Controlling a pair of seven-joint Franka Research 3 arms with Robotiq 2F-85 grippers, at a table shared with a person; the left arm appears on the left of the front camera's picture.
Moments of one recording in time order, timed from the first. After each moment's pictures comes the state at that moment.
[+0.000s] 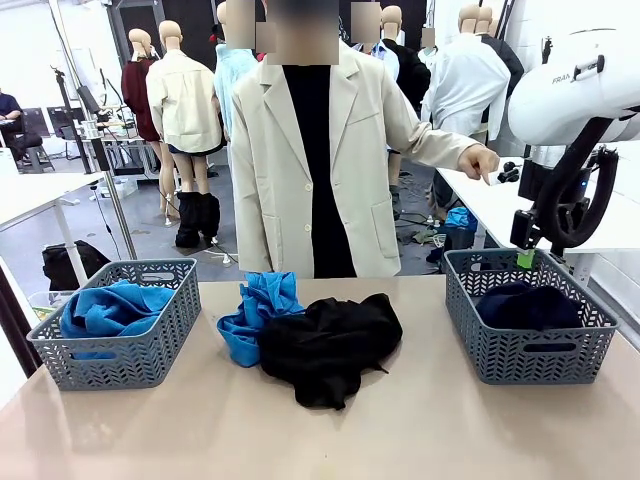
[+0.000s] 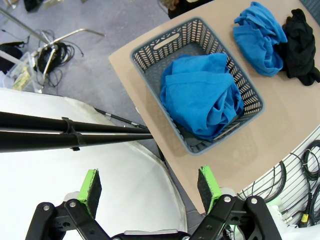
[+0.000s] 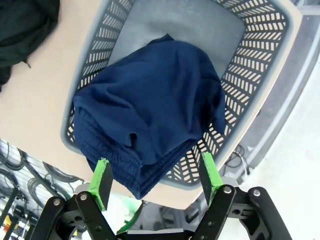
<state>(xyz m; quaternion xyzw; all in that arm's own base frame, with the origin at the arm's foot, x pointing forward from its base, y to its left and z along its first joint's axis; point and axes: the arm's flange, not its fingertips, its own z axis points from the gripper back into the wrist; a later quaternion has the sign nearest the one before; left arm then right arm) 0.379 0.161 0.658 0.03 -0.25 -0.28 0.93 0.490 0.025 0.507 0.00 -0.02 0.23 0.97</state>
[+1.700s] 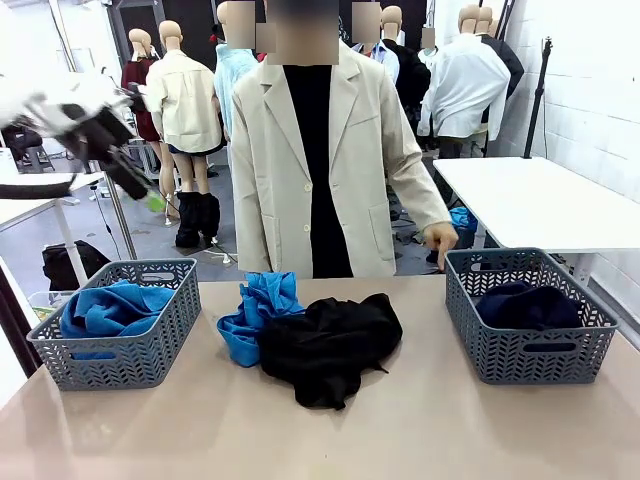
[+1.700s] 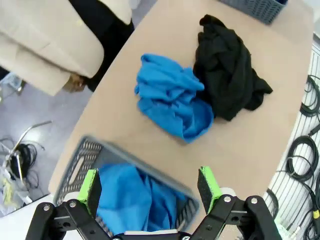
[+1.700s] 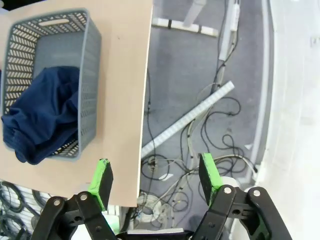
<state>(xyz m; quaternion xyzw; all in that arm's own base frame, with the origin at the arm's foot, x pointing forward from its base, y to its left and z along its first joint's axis) 0.472 -0.097 0.606 -0.05 -0.27 -0.50 0.82 0.446 -0.224 0.596 0.00 -0.15 0.06 0.99</state>
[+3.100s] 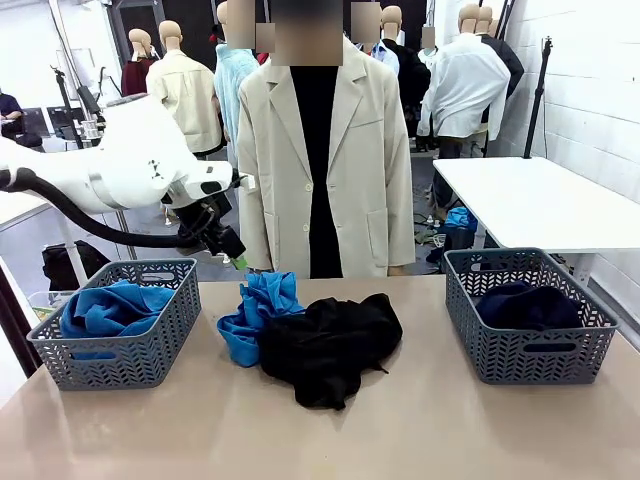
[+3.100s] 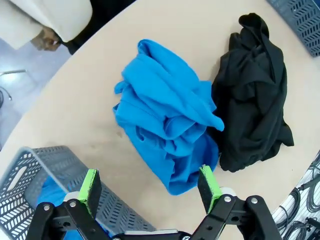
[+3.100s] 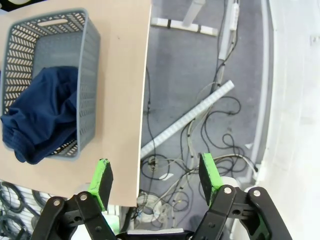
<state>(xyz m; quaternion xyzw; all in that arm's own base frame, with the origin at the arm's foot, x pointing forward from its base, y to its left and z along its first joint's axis) 0.536 -0.187 0.482 -0.05 -0.19 -0.37 0.91 0.445 -0.226 0.596 0.00 -0.15 0.06 0.99</state>
